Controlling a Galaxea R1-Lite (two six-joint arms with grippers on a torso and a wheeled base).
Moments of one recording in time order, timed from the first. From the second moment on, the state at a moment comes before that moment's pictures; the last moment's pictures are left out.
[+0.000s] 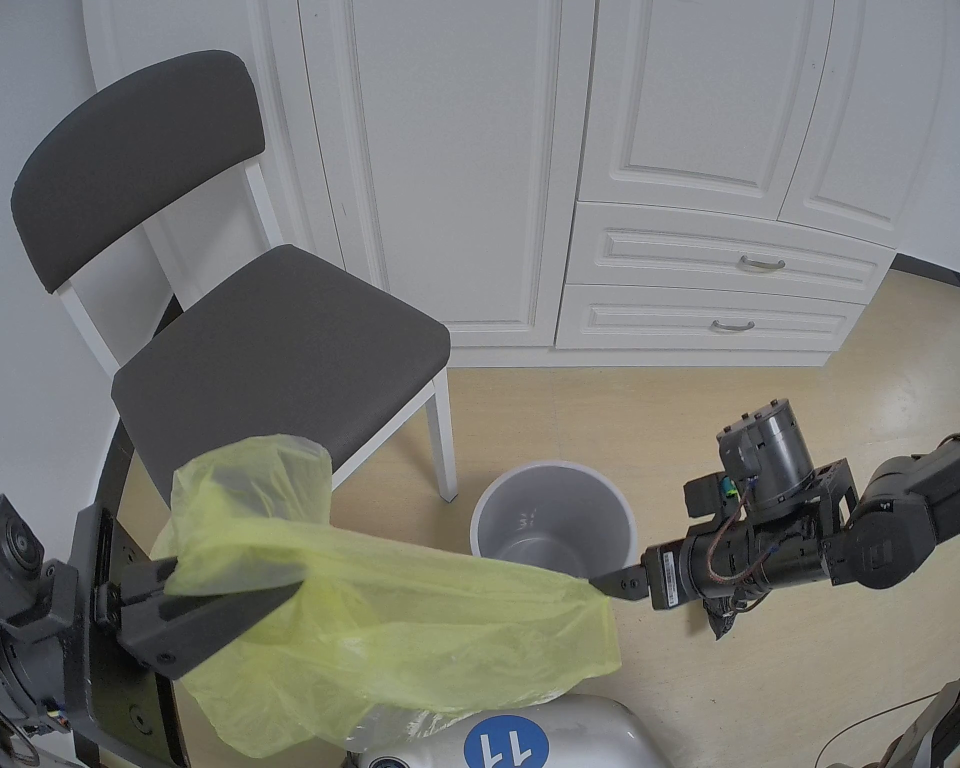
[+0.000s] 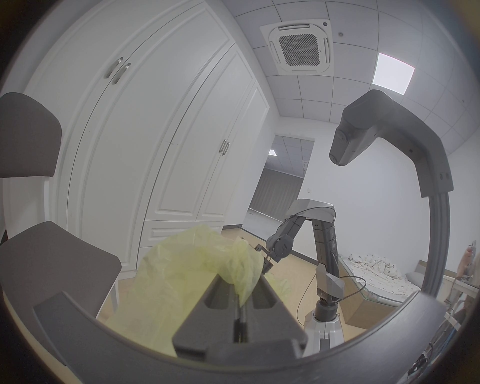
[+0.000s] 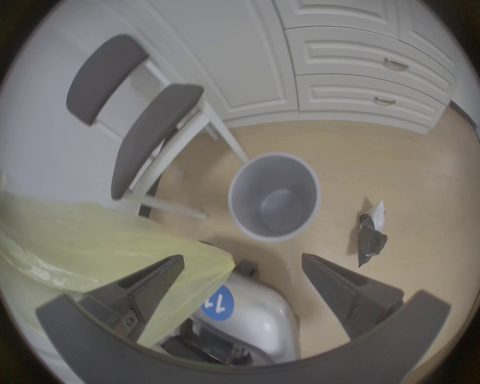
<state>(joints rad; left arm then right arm) -0.89 1.07 -0.26 -1.01 -0.22 -0.07 0.59 1.75 -0.81 -0.17 0.04 0.33</state>
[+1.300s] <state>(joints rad) -0.88 1.07 -0.24 -1.06 -0.22 -0.06 0.68 1.49 -0.64 -0.17 0.08 0.15</state>
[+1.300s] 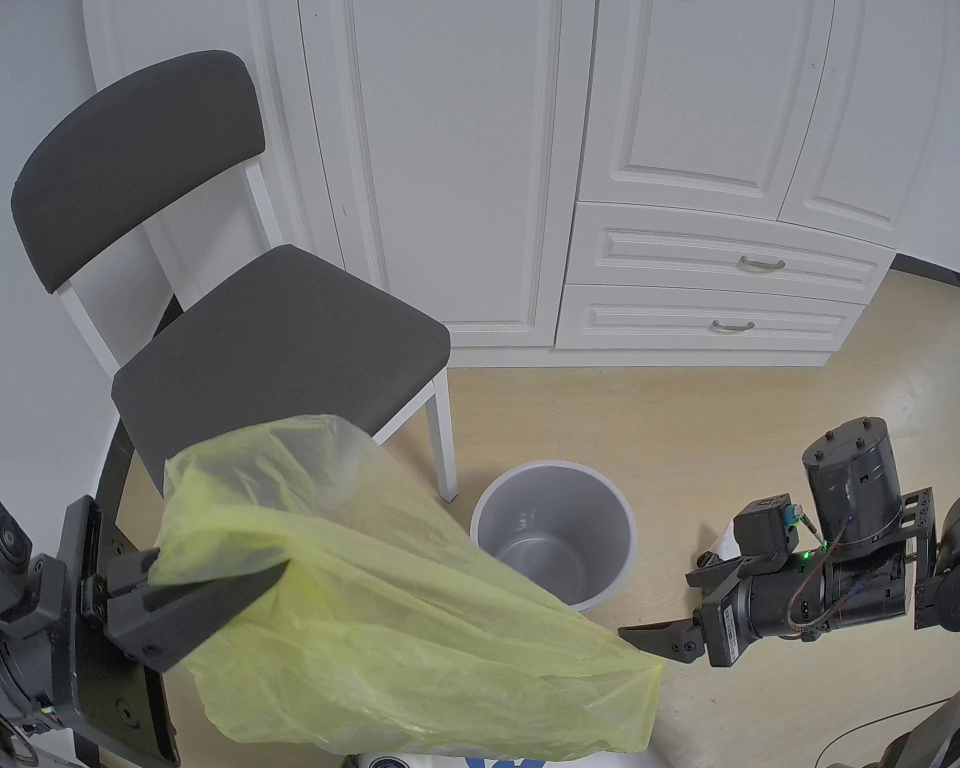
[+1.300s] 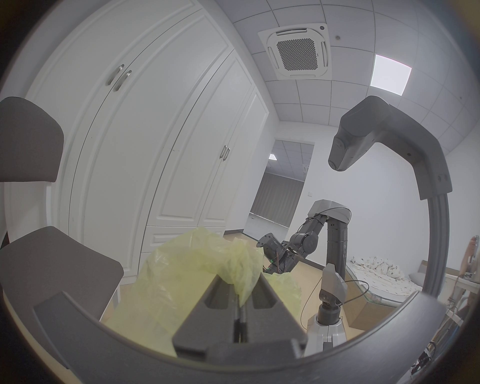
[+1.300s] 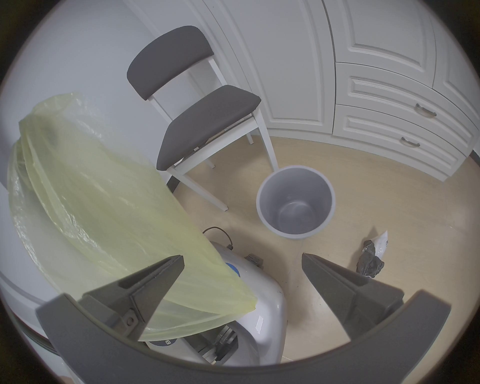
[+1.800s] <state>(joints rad) -0.88 1.06 -0.24 -1.06 -0.22 -0.06 0.62 1.44 -0.63 -0.21 0.08 0.15</state>
